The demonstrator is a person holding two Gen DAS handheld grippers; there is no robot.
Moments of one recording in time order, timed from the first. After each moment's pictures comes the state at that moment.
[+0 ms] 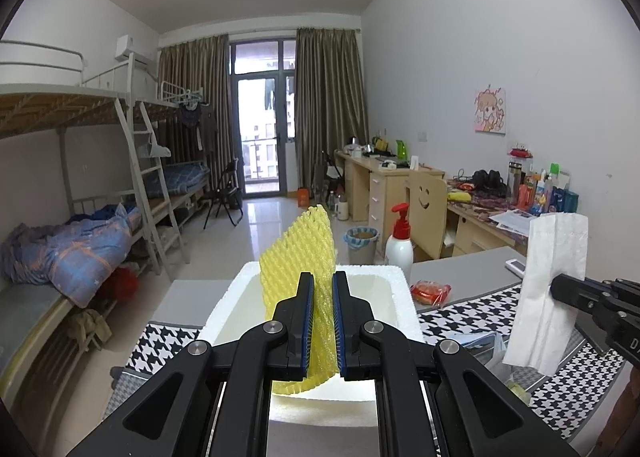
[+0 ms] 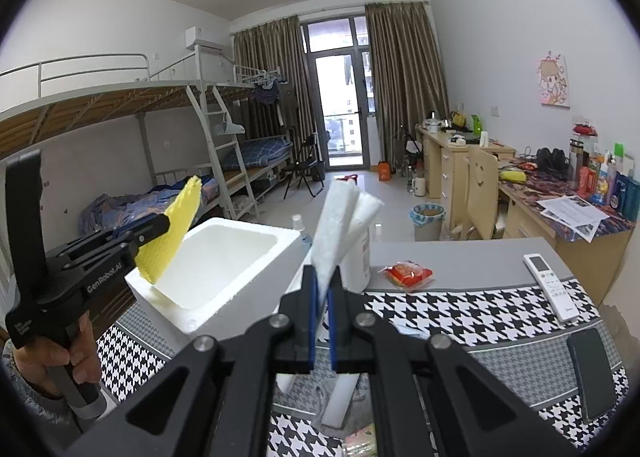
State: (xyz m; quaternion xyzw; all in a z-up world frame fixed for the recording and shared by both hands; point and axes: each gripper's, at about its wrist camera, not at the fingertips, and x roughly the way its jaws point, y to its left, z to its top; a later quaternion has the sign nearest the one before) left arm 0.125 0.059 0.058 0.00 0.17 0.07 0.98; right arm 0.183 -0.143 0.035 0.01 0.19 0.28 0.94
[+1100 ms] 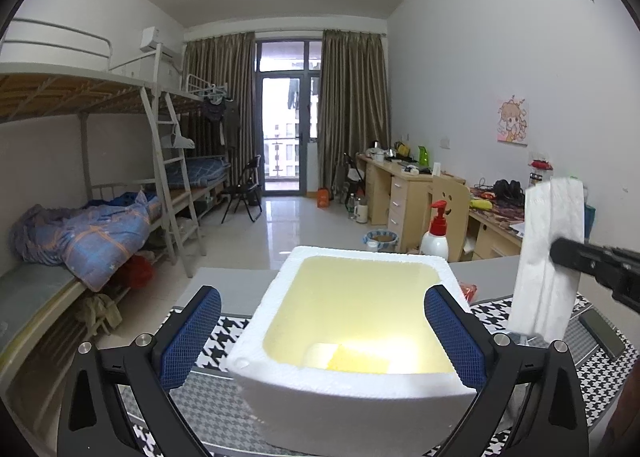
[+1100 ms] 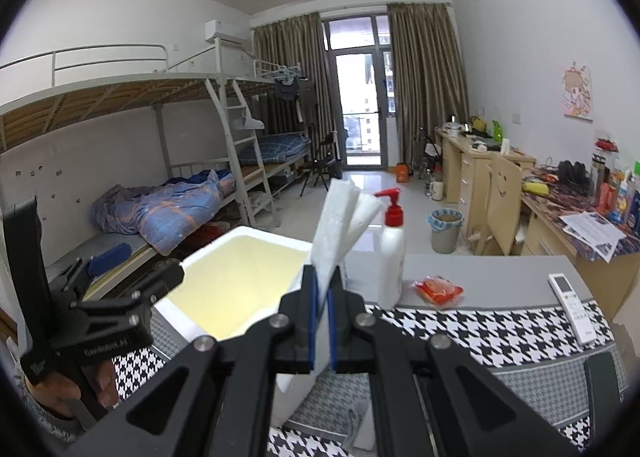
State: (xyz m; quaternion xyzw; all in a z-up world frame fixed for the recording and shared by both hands) left arm 0.109 0.091 0.049 -0.03 0.16 0.11 0.98; right arm 0.190 -0.102 0.054 -0.01 0.19 0.32 0.93
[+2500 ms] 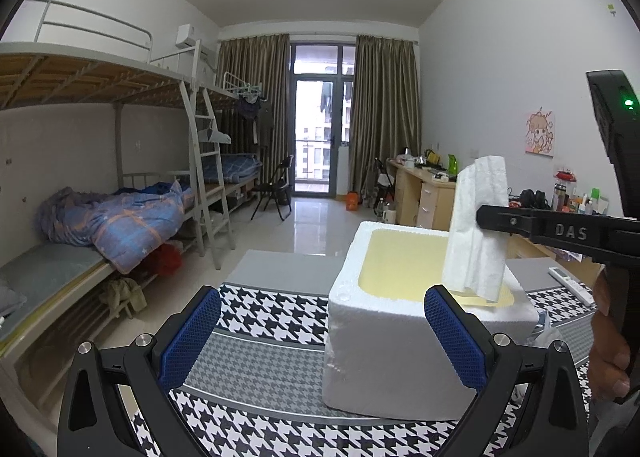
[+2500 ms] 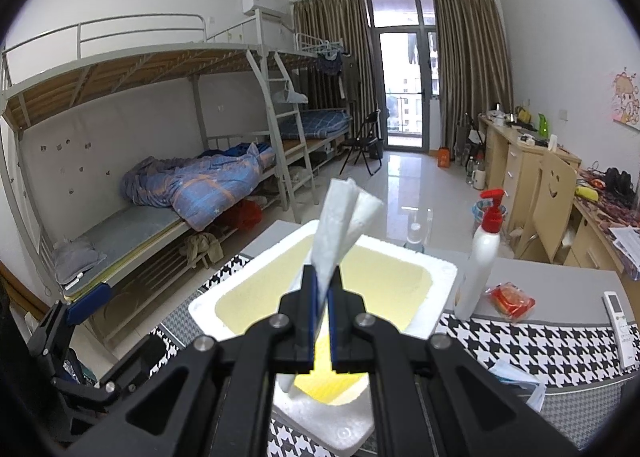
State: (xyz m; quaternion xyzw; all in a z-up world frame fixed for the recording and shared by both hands) left arm 0.061 0.126 0.032 -0.05 0.14 0.16 0.97; right arm 0.199 -0.015 0.049 -0.04 0.23 0.38 0.90
